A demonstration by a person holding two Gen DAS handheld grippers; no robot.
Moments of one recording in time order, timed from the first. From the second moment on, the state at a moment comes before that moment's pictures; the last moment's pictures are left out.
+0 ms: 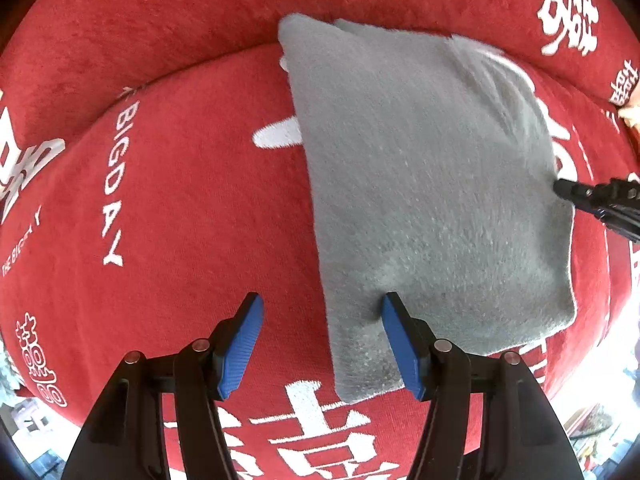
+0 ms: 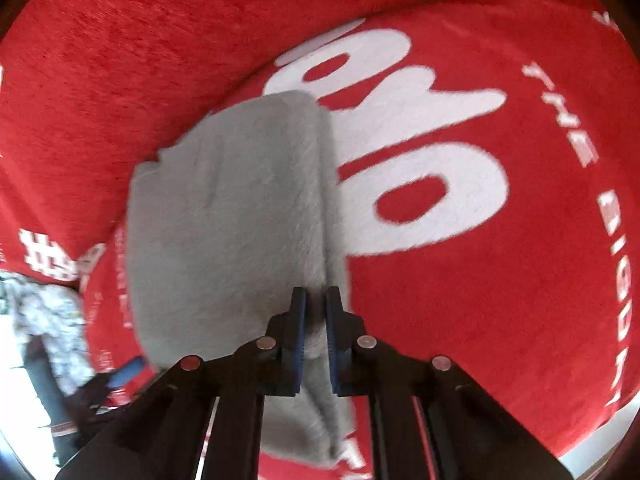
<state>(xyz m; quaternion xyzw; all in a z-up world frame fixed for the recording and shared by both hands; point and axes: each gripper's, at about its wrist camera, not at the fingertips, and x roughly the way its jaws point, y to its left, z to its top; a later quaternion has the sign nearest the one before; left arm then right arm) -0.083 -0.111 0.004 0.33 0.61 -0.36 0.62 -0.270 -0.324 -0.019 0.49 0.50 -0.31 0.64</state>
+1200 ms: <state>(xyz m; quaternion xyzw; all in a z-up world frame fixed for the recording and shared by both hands) 0.014 -0.132 -0.019 0.18 0.68 -0.33 0.63 -0.296 -0.345 -0.045 0.62 0.44 -0.21 0.62</state>
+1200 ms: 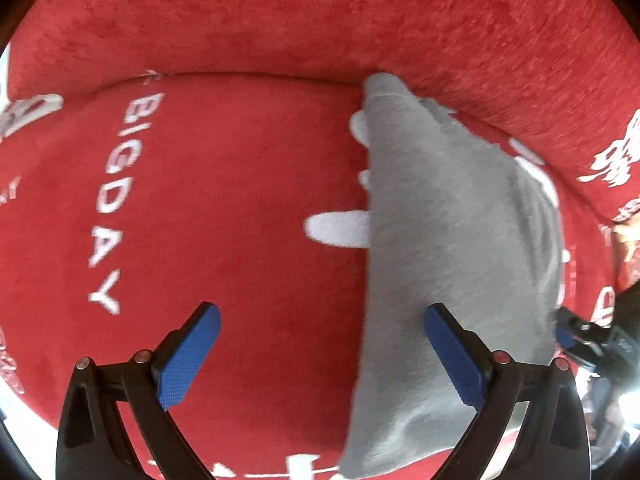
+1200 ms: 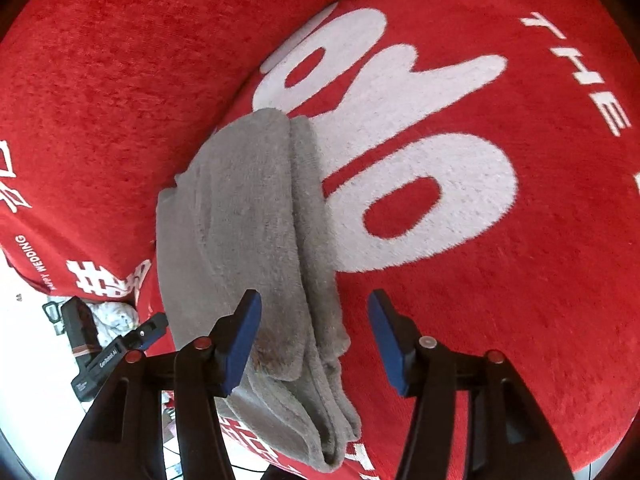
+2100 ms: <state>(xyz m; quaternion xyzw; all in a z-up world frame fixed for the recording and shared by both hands) -0.017 -0.192 -0.058 0.15 0.71 -0.41 0.56 -0.254 -0.350 -0.073 0.64 0.41 -0.10 0.64</state>
